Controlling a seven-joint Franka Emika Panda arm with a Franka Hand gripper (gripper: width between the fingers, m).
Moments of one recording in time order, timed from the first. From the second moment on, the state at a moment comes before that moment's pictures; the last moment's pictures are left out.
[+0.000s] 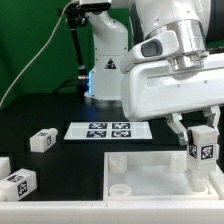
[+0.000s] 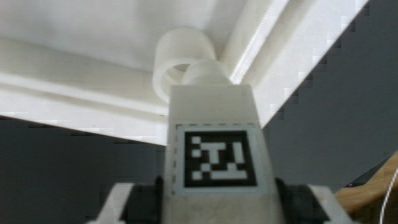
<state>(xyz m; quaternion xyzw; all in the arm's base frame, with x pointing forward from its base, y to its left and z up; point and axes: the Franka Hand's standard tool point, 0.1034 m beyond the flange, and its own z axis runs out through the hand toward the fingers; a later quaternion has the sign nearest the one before) 0.632 0.137 0.098 -0.95 -0.19 -0.24 0.06</state>
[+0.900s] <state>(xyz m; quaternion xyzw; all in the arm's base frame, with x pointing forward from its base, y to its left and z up) 0.639 0.136 0.102 -0.95 -0.19 -0.25 0.06</state>
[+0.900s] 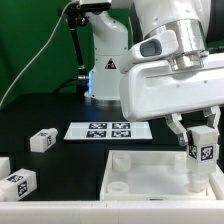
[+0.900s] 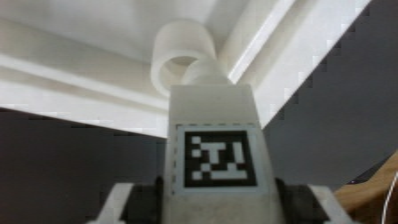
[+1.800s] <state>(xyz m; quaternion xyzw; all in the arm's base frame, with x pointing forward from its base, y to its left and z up) 0.639 0.126 0.094 -0.95 -0.18 -0.24 0.06</state>
